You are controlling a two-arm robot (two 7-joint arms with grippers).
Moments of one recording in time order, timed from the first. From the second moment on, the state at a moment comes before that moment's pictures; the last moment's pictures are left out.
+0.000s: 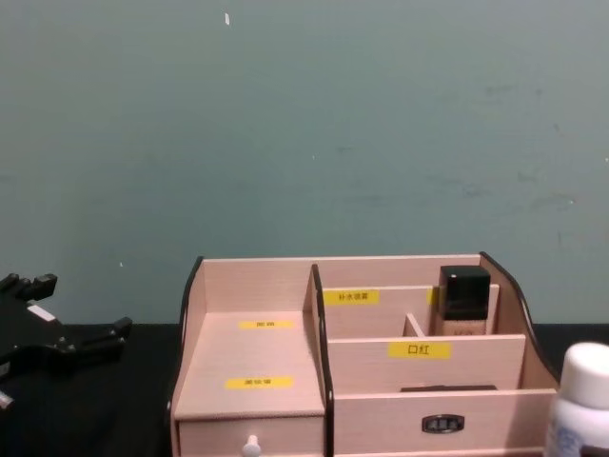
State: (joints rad) left arm -0.20 0.60 0.45 -1.41 -0.25 -0.12 0.03; right arm -0.17 0.73 -0.25 -1.89 0.37 0.20 0.29
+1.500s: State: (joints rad) left arm -0.20 0.60 0.45 -1.41 -0.25 -0.12 0.03; right arm -0.07 0.60 -0.26 -1.78 0.27 0.22 0.36
